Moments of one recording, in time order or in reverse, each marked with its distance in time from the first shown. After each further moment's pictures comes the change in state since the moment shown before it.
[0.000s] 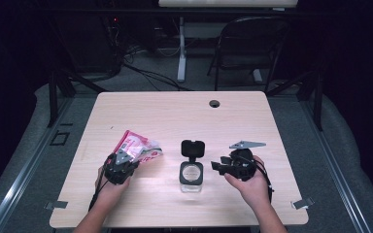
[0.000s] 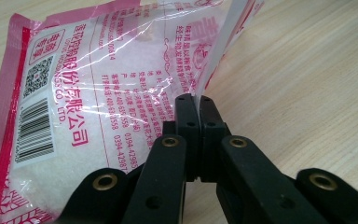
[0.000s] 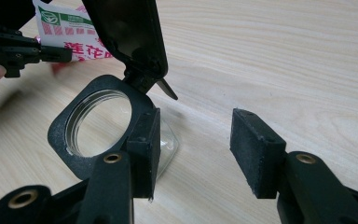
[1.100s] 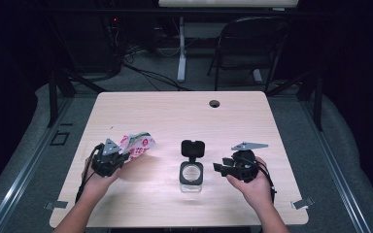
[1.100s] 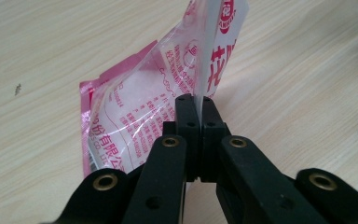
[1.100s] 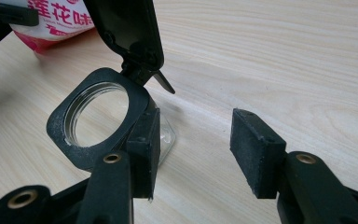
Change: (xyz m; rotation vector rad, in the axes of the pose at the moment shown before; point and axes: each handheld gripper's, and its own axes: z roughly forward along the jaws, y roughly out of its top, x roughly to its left) left arm 0.024 0.028 -0.042 -0.015 0.013 0.015; right arm -0.003 -0.004 -0.005 0.006 -0.002 -0.002
